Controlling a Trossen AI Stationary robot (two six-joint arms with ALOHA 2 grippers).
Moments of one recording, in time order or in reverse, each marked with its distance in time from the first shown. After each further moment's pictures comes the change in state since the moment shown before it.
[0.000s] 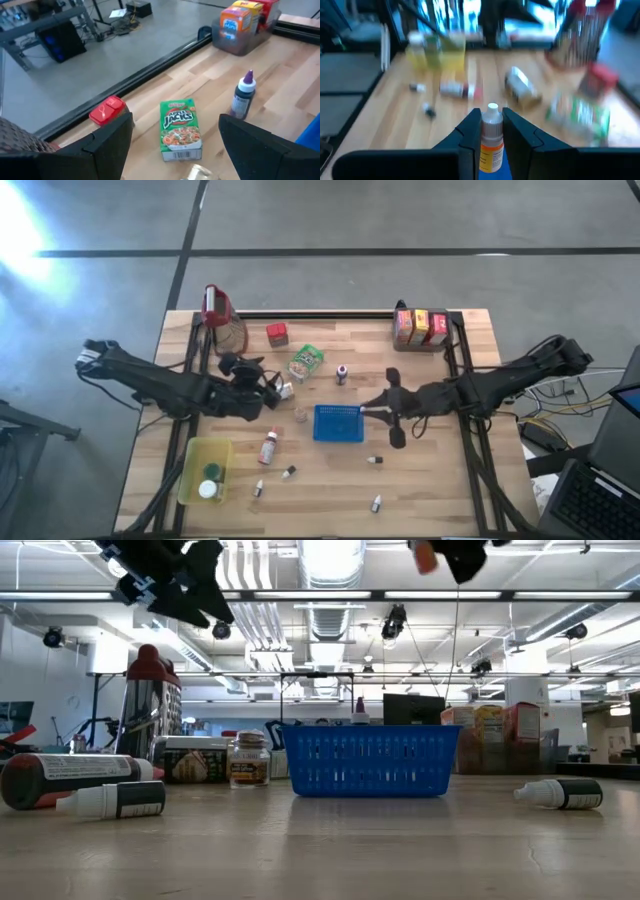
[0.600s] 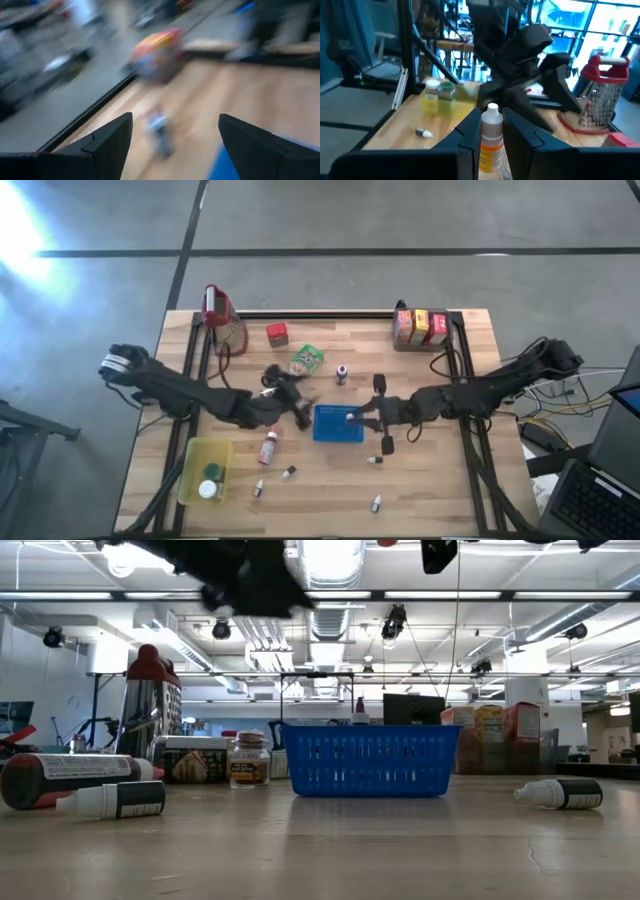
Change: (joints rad) left arm 0.005 0.281 -0.038 0.835 0.209 0.575; right arm 0.000 0.144 -0.094 0.514 -0.066 -0.170
